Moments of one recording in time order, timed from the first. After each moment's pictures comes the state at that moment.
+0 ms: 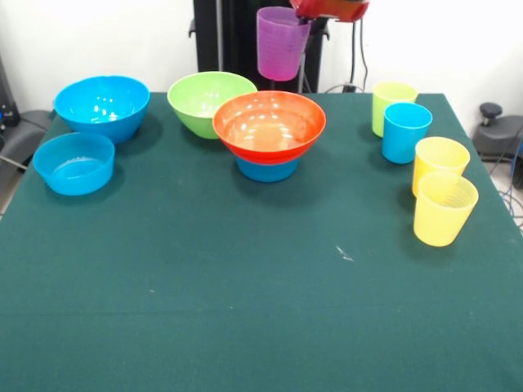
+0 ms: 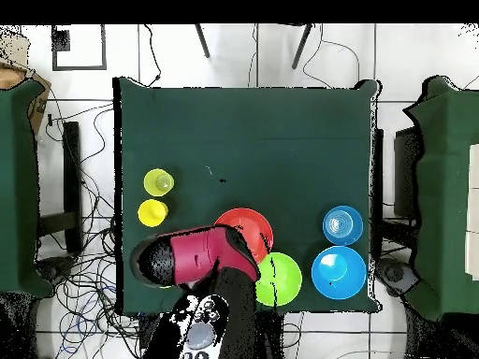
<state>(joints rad) 0.14 -0.77 -0.24 1.81 -0.30 0.76 1.57</state>
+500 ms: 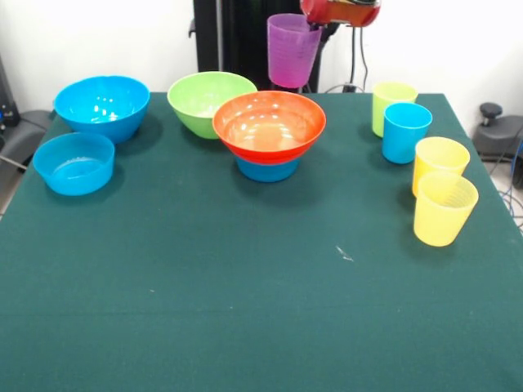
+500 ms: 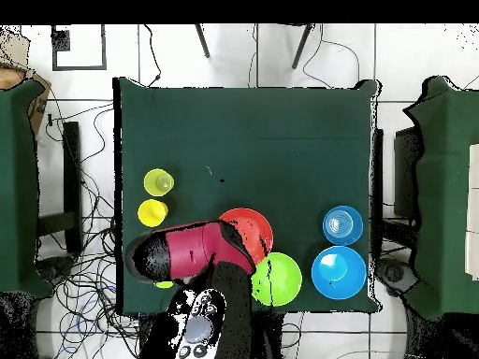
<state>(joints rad) 0.13 -0.76 -0.21 1.80 -0.29 0.75 1.57</state>
